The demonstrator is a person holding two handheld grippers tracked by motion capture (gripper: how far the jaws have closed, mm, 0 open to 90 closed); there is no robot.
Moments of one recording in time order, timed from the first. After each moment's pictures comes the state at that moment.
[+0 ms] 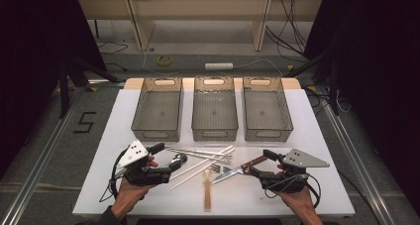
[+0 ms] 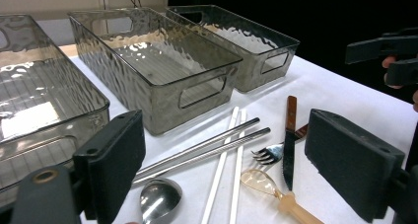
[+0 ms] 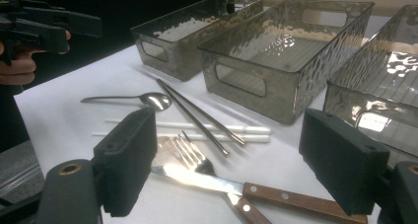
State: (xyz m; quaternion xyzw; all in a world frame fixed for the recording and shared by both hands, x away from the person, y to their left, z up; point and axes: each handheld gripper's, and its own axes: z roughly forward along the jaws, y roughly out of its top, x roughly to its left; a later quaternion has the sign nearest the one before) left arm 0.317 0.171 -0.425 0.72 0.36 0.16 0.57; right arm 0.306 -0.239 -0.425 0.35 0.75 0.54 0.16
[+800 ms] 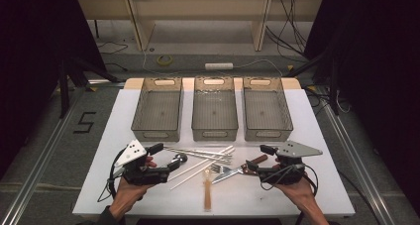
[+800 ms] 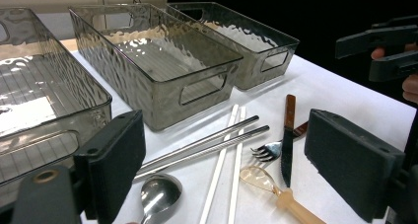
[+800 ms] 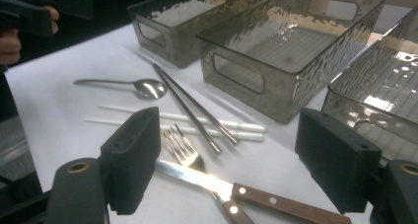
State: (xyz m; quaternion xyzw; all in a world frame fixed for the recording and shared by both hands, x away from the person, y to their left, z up) left arm 0.317 0.174 -0.423 0.72 0.37 0.15 0.56; right arm 0.325 -0.232 -0.412 0.33 0.79 0.50 0.16
